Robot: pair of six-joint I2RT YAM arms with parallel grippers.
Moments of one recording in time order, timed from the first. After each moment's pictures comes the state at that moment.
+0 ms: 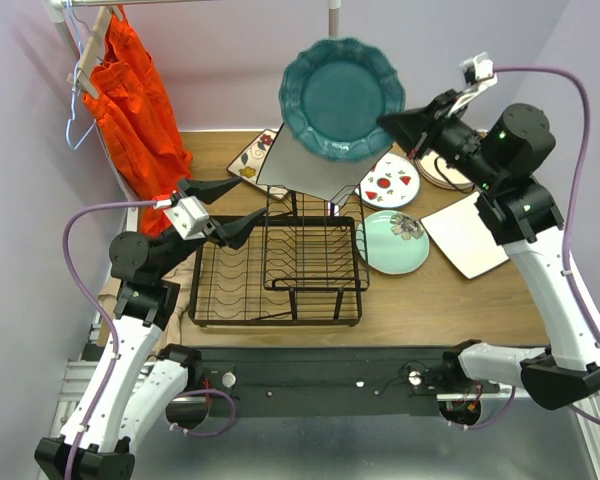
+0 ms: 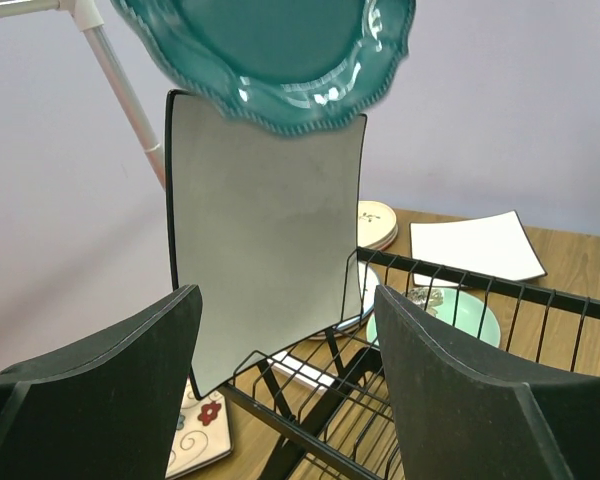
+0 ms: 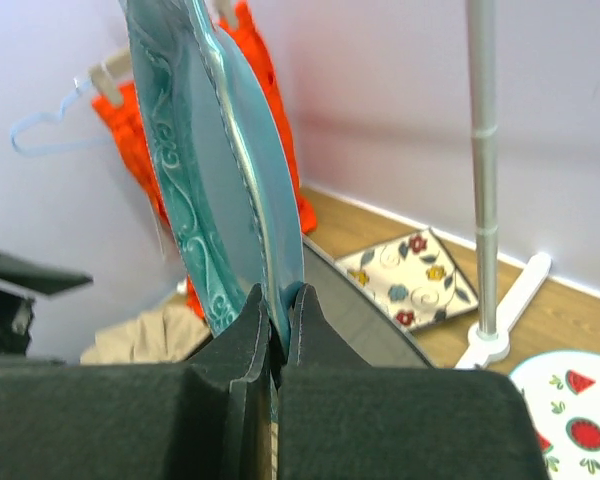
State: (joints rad) left arm -0.25 0.70 0.75 0.37 0.68 -0.03; right arm 0.41 1.21 1.59 -0.25 -0.34 0.28
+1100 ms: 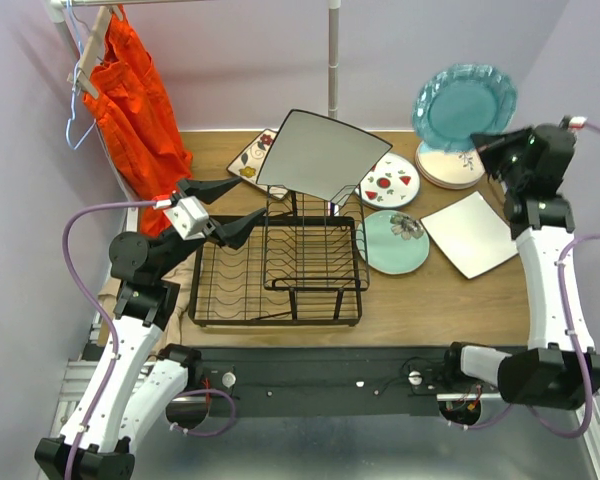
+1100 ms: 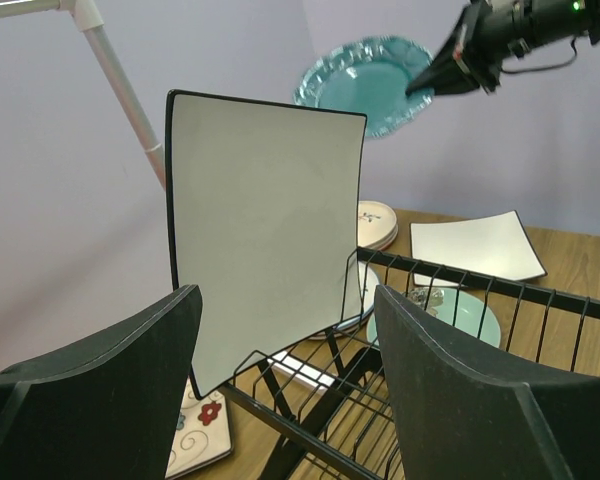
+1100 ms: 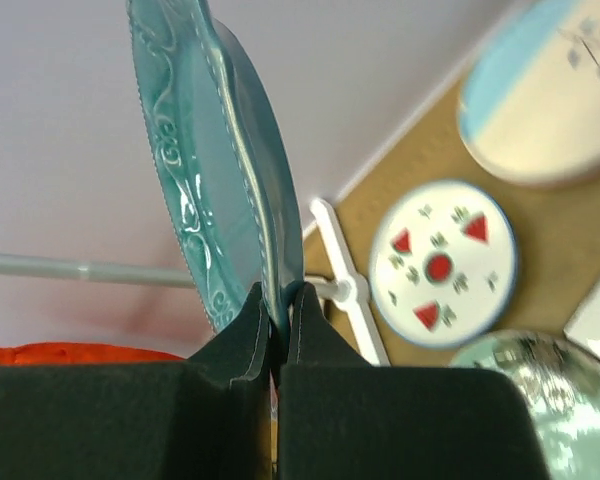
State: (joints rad) left arm -0.25 0.69 0.75 0.37 0.68 -0.03; right arm -0.12 1.21 1.34 -0.30 -0.06 0.93
